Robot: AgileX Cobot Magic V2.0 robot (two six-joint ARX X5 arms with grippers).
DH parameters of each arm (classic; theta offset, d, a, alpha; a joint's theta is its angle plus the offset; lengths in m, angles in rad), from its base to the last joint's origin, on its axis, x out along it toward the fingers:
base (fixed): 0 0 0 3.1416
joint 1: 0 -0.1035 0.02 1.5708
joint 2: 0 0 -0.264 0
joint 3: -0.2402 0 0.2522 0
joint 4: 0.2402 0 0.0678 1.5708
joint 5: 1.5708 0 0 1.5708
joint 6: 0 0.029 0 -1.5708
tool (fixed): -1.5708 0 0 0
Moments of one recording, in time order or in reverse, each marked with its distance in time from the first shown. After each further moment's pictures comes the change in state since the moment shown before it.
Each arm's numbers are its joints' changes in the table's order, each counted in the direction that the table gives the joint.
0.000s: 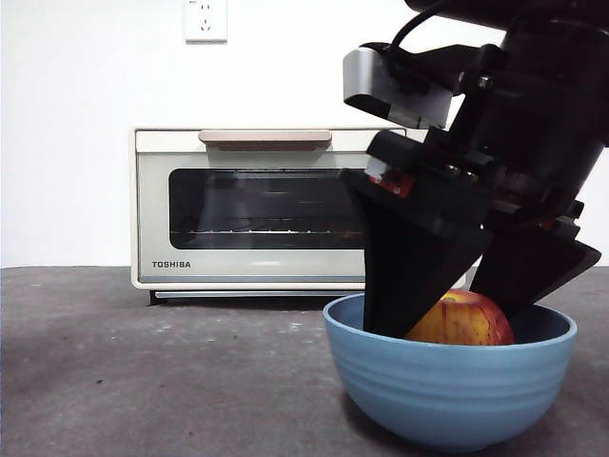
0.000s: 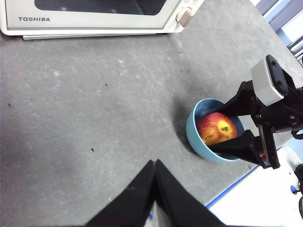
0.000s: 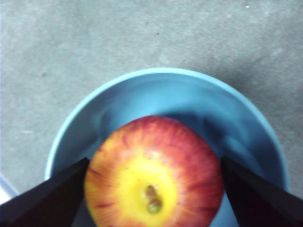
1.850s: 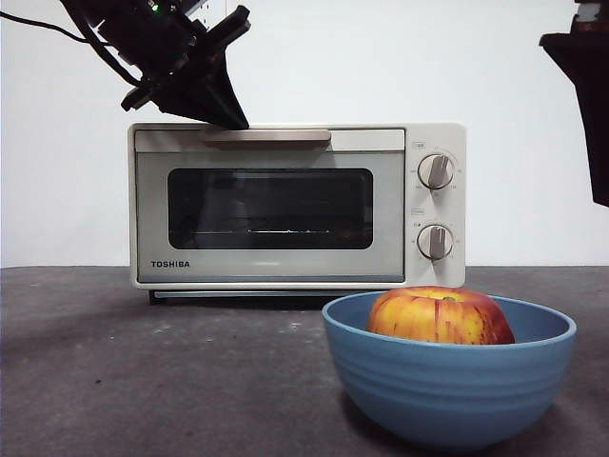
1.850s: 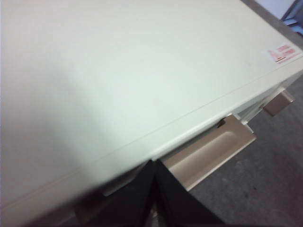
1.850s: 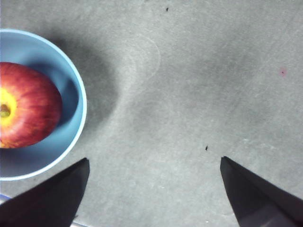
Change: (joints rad) left arm 0.213 1.086 -0.569 -0.639 0.250 0.068; right arm 0.141 -0.276 -0.188 0.608 -0.257 0.071
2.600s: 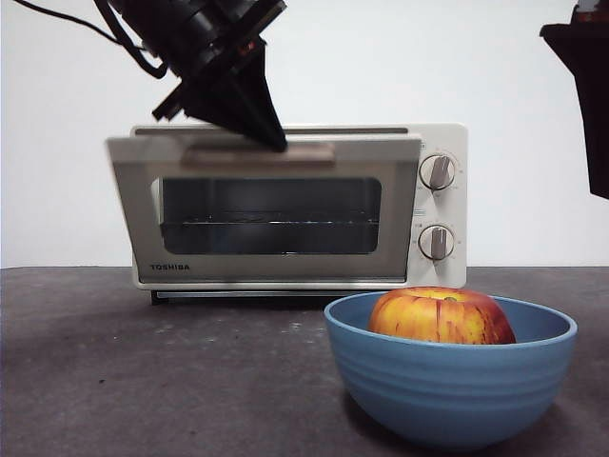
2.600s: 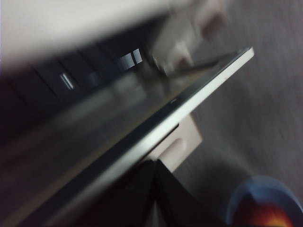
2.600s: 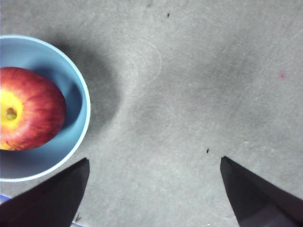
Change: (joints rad) left arm 0.142 0.012 -0.039 0.317 -0.040 0.051; right arm 0.002 -0.020 0.000 -0.007 -0.001 0.000
